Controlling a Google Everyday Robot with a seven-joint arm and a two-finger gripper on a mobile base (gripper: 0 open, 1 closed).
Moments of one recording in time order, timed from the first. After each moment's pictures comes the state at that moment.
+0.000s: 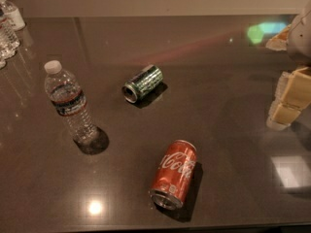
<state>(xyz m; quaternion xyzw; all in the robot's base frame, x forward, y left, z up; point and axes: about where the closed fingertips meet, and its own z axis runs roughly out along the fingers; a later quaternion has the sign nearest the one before) 0.438 -0.217 0.976 -0.60 0.78 -0.03 0.16</state>
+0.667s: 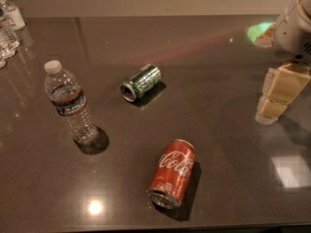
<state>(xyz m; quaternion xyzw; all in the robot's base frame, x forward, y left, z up) 0.453 -0.204 0.973 -0.62 0.77 -0.04 0.16</state>
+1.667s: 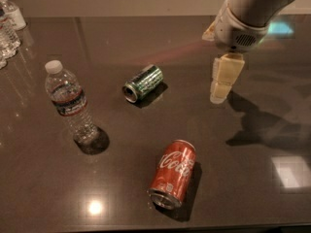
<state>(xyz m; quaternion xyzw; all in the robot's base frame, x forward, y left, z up) 0.537 -0.133 0.942 -0.69 0.70 -0.02 0.17</state>
